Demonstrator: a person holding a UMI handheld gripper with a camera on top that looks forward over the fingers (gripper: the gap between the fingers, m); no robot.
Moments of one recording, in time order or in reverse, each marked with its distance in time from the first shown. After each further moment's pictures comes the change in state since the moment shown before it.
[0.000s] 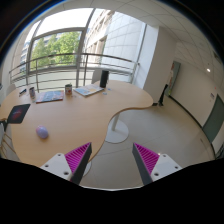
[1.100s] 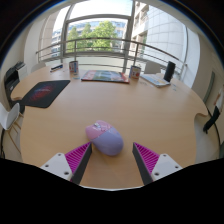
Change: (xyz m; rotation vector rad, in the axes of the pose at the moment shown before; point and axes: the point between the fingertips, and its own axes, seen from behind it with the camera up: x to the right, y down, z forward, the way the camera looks) arm -0.368 0.049 0.152 -0.063 -0.364 -0.180
